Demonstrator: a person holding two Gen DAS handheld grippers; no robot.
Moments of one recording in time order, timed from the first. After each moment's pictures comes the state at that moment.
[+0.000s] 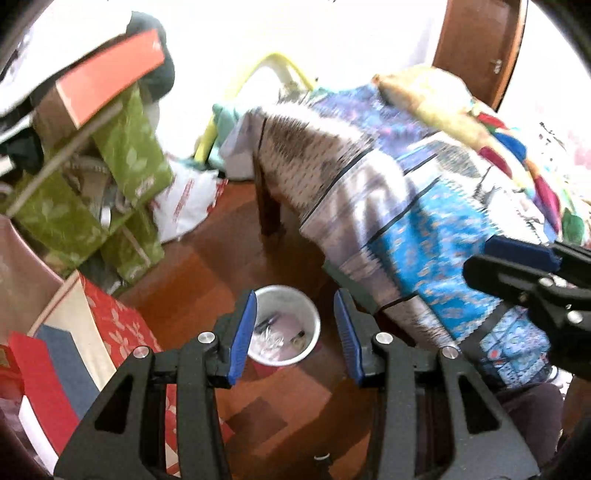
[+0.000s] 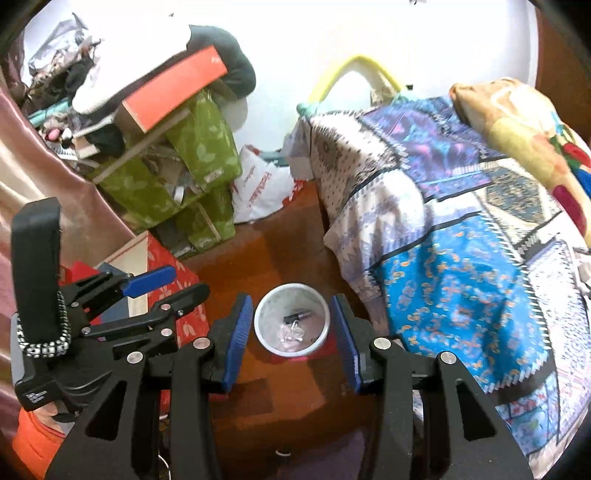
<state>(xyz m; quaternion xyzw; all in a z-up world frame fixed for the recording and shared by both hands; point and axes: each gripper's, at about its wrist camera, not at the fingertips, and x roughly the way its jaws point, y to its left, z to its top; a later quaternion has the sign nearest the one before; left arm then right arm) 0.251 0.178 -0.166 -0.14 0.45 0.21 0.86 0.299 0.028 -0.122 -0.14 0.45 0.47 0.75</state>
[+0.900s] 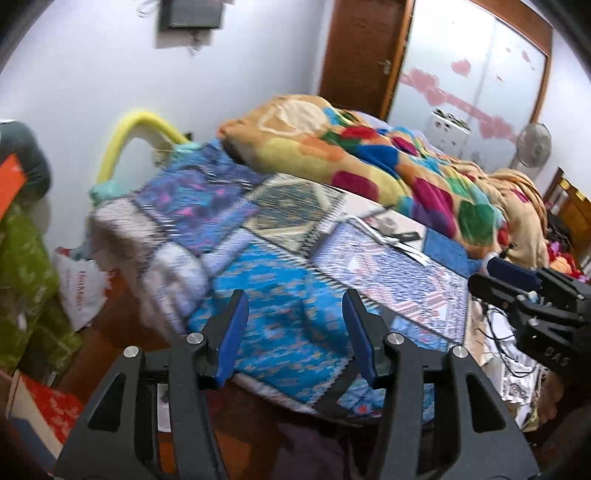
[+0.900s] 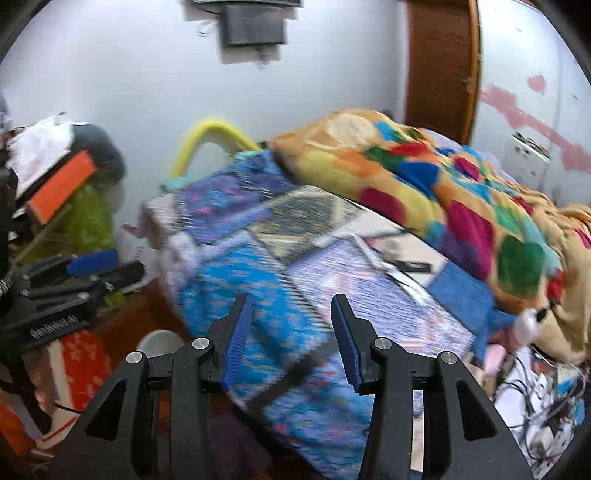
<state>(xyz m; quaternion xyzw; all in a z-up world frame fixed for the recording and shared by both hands) 0.393 -0.006 -0.093 -0.09 0.39 0.03 0.92 0.391 -0.193 -0.073 -0.09 0.37 0.28 0.88</state>
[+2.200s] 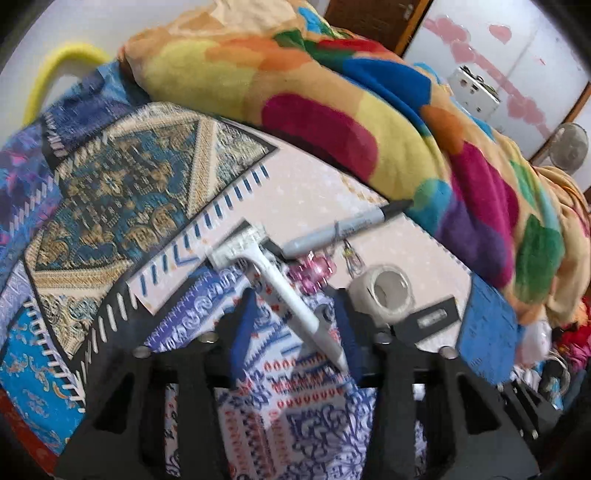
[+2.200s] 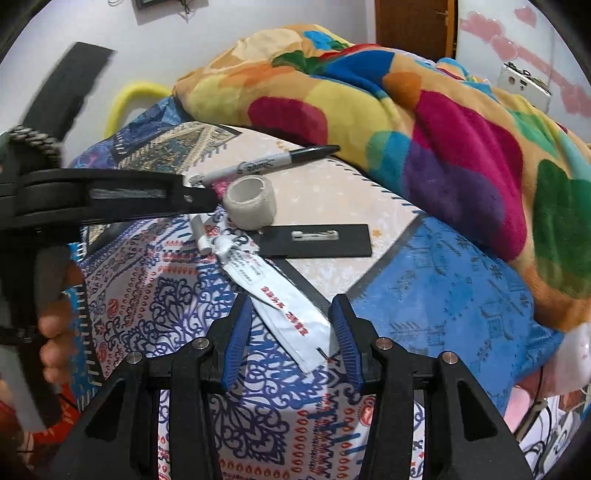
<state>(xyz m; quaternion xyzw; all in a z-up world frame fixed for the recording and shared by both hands) 0.706 -0.107 -0.259 -0.15 0.50 0.03 0.85 0.594 -0.262 -0.227 -0.07 0.46 0.26 0.85</state>
